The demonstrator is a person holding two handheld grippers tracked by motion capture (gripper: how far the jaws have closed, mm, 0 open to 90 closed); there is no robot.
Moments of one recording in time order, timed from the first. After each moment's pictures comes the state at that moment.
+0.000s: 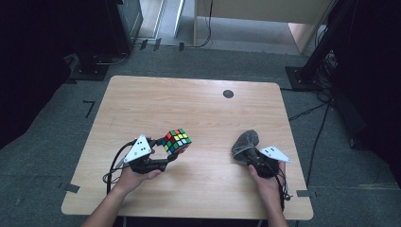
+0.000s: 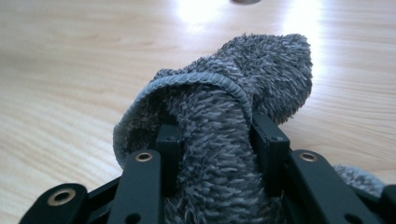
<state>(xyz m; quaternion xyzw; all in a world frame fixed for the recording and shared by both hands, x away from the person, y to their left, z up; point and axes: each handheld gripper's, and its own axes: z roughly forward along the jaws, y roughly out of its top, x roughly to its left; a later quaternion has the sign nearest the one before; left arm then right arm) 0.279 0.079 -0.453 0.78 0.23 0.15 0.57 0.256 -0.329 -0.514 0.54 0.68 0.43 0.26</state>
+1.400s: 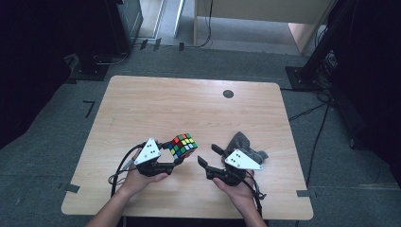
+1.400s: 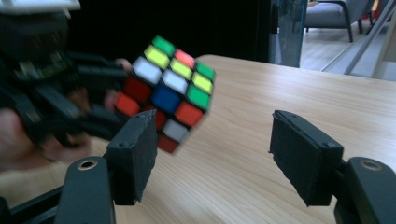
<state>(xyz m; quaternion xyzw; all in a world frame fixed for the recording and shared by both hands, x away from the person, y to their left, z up) 0.274 0.056 -0.464 0.80 0.22 0.16 0.54 0.227 -0.219 -0.457 0.37 0.68 0.60 0.19</state>
